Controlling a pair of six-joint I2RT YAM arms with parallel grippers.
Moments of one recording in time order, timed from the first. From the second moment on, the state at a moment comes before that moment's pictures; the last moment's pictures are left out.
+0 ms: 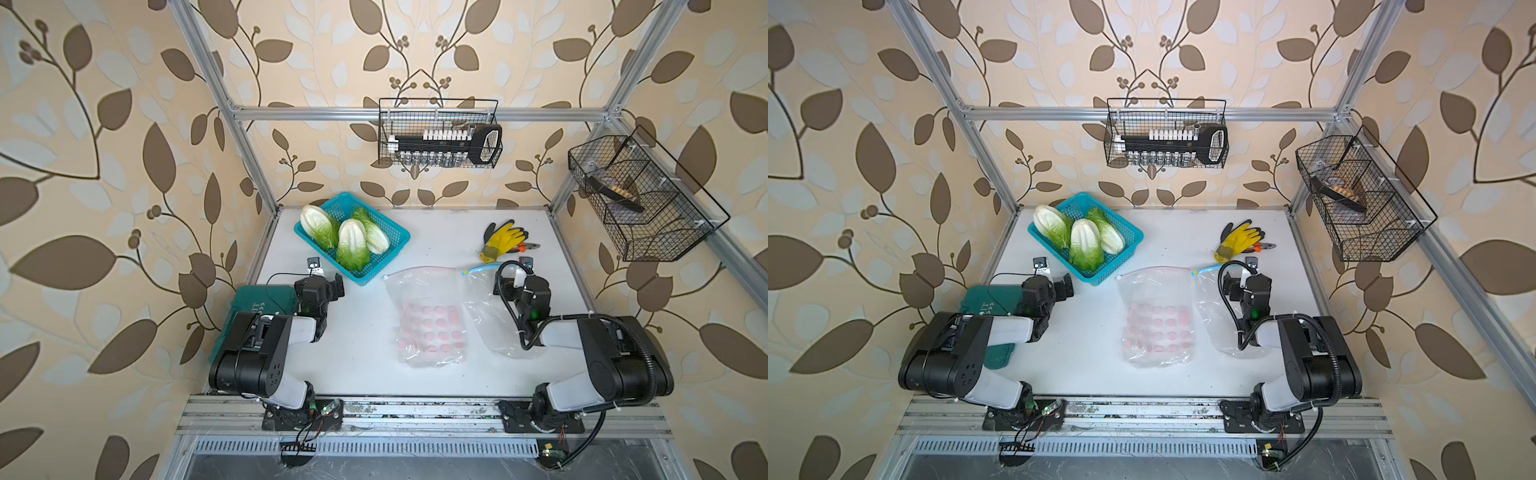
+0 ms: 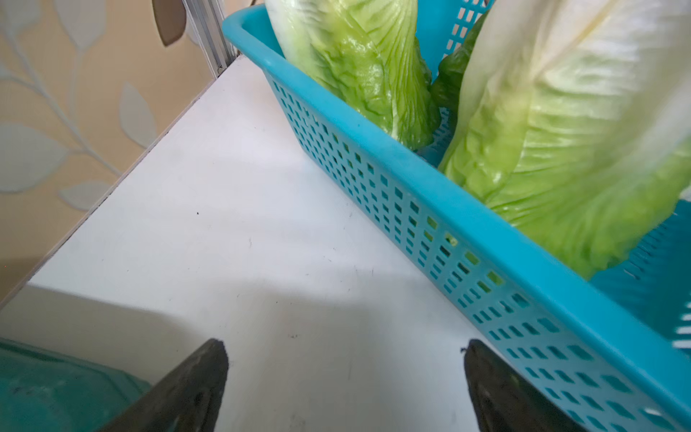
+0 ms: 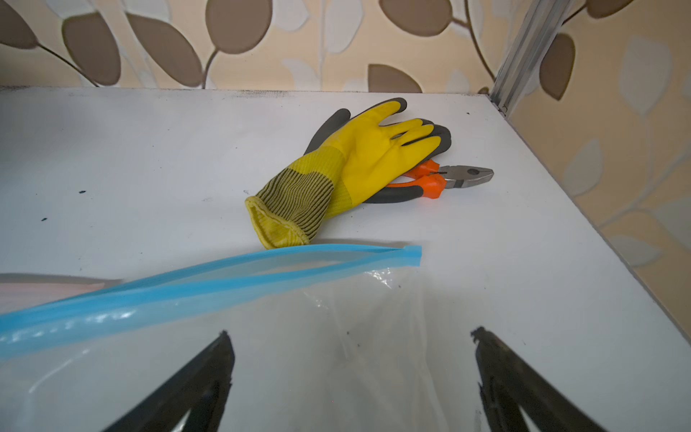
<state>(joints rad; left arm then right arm) -0.07 1.50 0.37 0.67 -0.24 -0.13 0.03 1.50 0.35 0.77 0.18 0.03</state>
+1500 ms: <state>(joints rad) -0.21 1.01 0.52 0.13 -0.49 -0.28 0.21 1.10 0.82 -0.06 0.36 0.31</state>
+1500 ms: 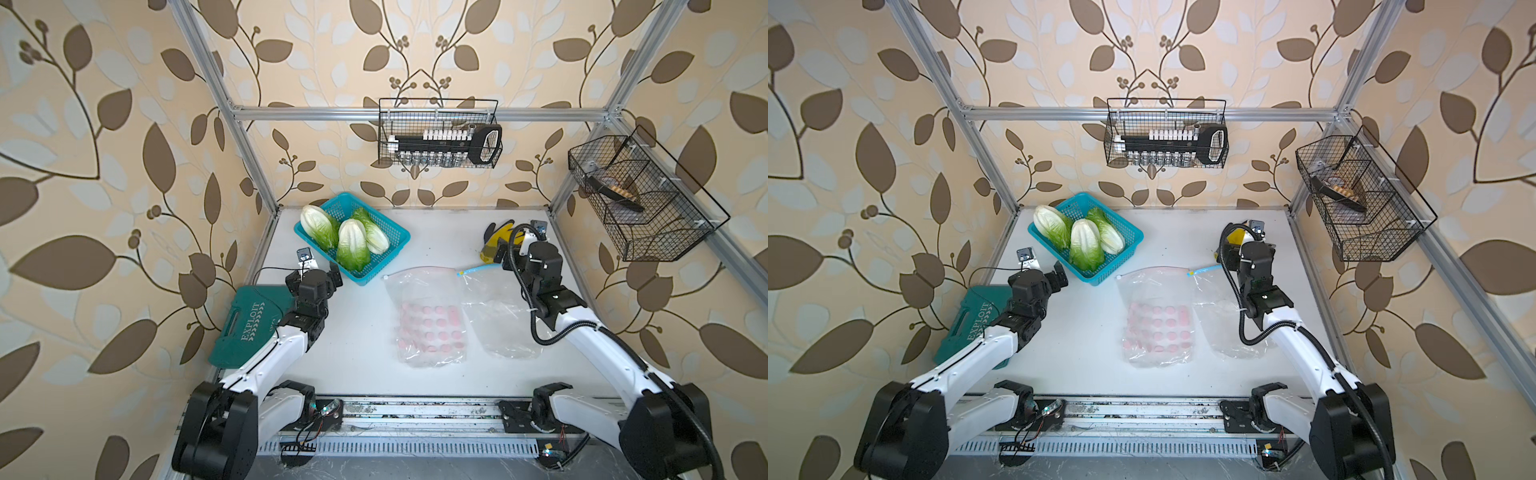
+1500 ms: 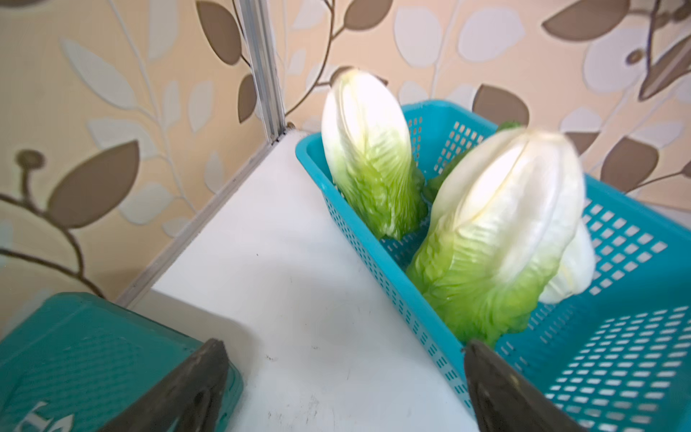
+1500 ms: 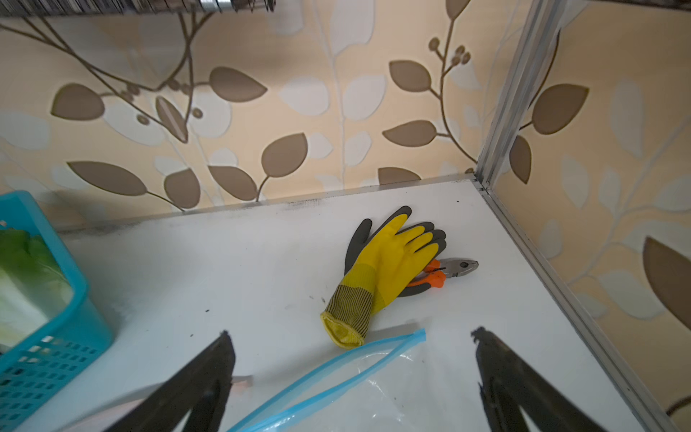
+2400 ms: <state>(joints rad) -0.76 1.20 0.94 -0.63 0.13 -0.67 0.61 1.39 0.90 -0.63 -0.04 0.65</state>
